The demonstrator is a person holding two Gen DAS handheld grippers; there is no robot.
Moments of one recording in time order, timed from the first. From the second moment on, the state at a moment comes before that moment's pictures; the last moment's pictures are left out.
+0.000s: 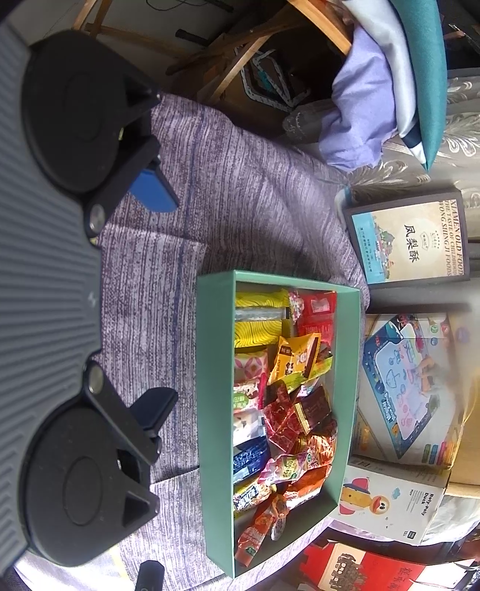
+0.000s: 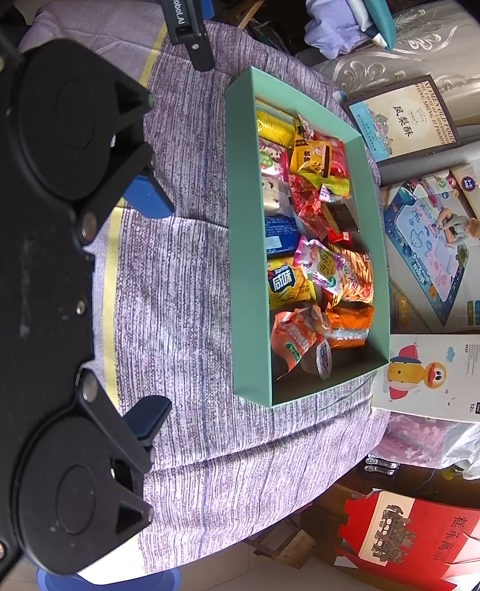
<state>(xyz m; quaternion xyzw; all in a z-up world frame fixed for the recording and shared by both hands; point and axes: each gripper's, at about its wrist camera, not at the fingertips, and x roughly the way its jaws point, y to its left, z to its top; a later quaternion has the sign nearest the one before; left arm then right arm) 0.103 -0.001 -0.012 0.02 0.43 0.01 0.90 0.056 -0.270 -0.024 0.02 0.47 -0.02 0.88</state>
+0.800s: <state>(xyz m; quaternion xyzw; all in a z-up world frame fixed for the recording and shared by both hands) 0.105 -0.006 -0.017 0.03 0.44 0.01 0.90 0.058 -0.272 -0.026 0.02 0.47 -0.02 0.88</state>
